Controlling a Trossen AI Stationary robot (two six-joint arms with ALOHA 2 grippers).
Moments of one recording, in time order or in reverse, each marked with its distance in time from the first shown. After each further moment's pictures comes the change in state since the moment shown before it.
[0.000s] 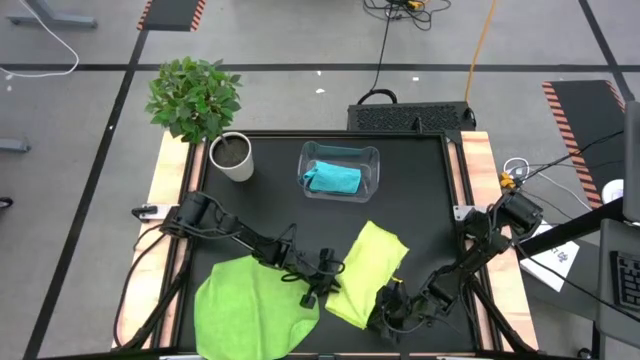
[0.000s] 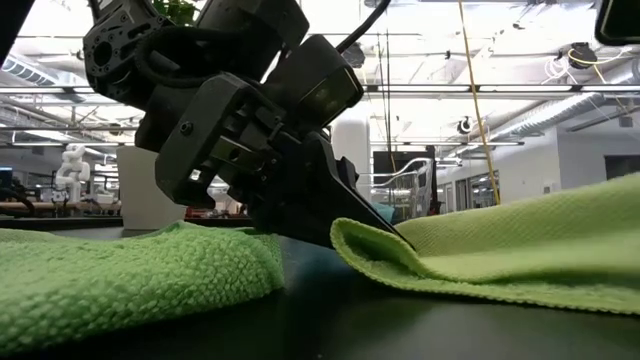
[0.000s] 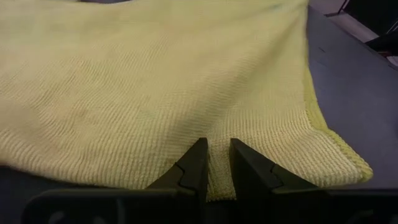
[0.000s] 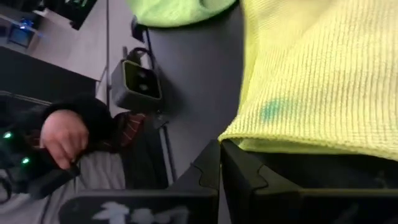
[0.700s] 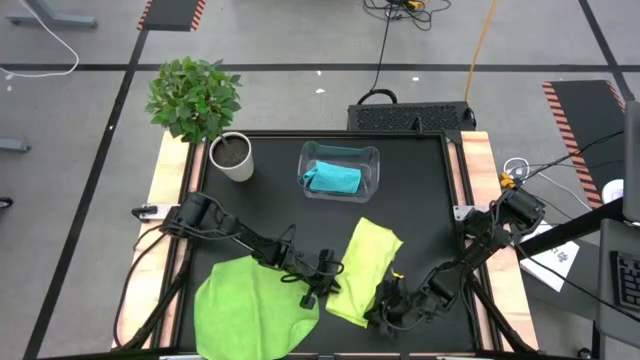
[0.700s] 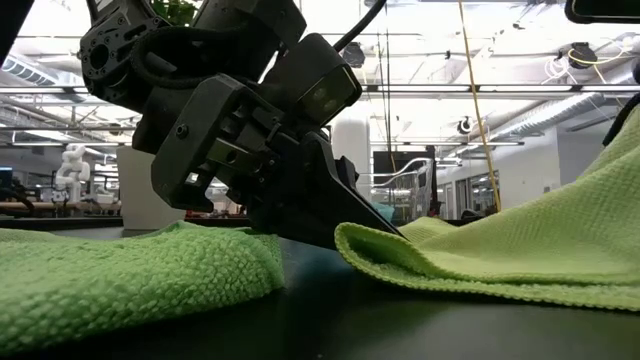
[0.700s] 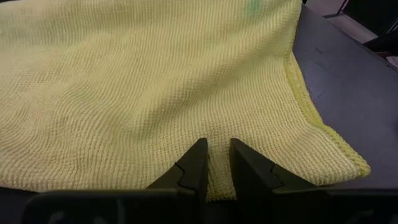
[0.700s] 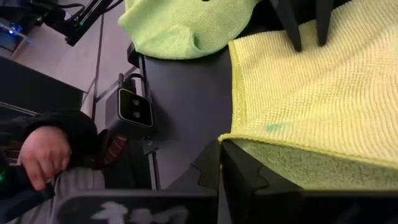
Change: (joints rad) left arm -0.008 0.002 -0.002 0.048 -0.007 0.011; right arm -0.026 -0.045 0.000 -0.043 0.082 -0.097
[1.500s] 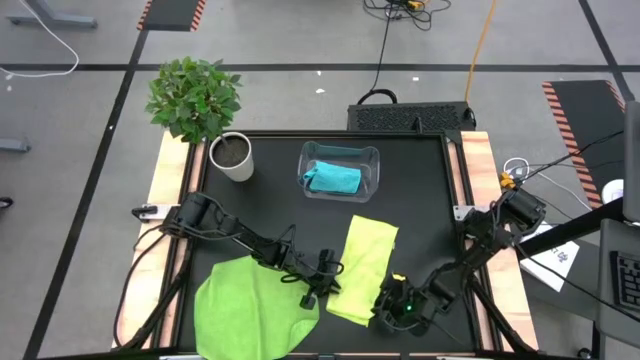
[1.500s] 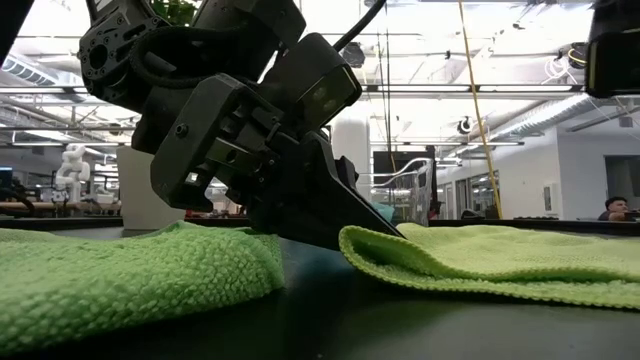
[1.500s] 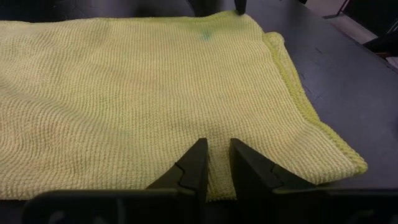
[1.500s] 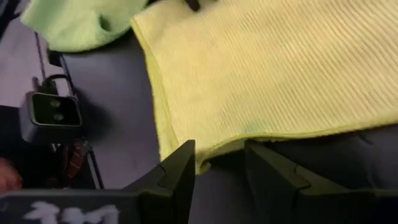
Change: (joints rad) left arm -0.002 0.000 0.000 0.004 -0.002 -0.002; right arm 0.018 0.000 0.000 -0.251 -0.001 0.304
